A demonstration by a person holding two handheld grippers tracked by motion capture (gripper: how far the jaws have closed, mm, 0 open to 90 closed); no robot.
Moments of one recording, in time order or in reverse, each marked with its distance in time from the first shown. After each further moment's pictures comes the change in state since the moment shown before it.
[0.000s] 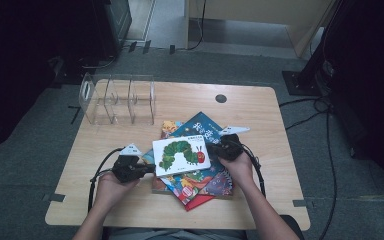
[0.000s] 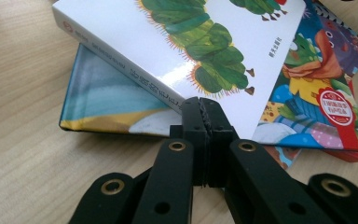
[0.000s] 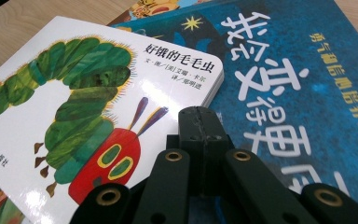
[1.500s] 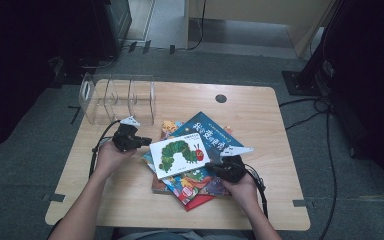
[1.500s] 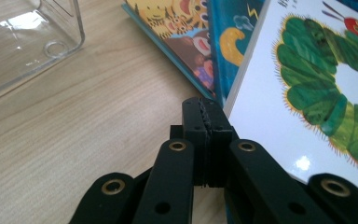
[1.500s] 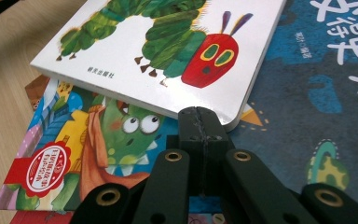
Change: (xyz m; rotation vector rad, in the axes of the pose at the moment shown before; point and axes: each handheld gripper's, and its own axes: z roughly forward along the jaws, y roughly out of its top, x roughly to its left) left arm 0.080 0.056 0.019 0.037 0.036 0.041; right arm 0.042 -0.042 -0.032 0.026 0.057 -0.005
